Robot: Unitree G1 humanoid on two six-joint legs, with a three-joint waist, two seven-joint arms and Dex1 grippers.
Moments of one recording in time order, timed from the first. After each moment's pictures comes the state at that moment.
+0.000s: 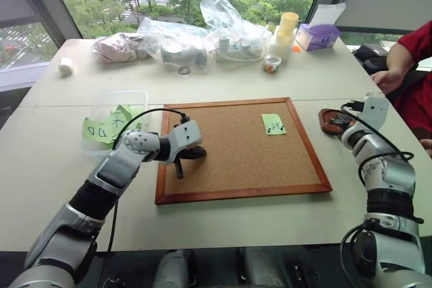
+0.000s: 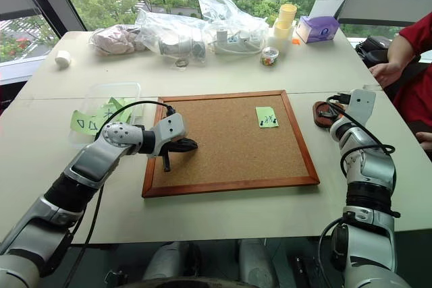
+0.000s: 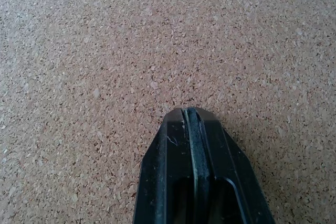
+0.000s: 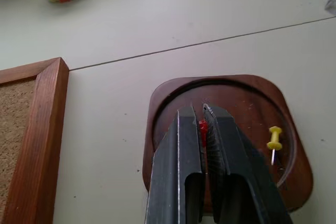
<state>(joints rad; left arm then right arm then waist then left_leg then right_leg) -0.56 0.60 -0.38 -0.02 -0.09 0.50 -0.95 -0.53 -0.49 -0.38 0.41 0.31 0.52 0.18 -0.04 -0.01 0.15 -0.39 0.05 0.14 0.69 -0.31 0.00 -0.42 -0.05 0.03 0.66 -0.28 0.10</state>
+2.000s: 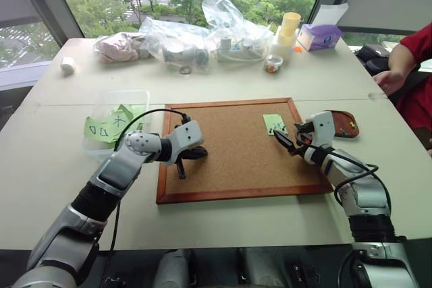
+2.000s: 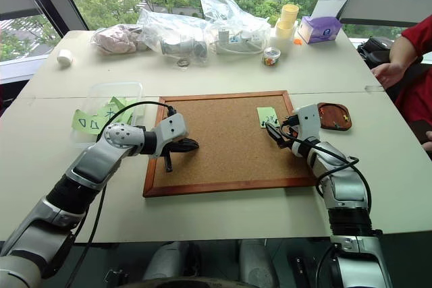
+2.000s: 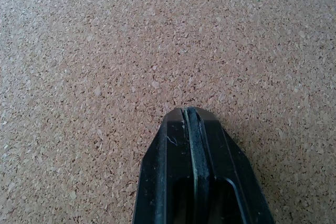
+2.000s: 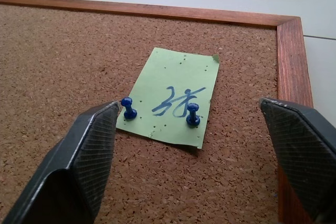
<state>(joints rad) -0.55 0.58 -0.37 -0.04 -0.09 0.53 -0.94 -0.32 -0.44 -0.12 0.11 0.30 0.41 0.47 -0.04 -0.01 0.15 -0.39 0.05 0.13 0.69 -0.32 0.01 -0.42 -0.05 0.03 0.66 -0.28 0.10</state>
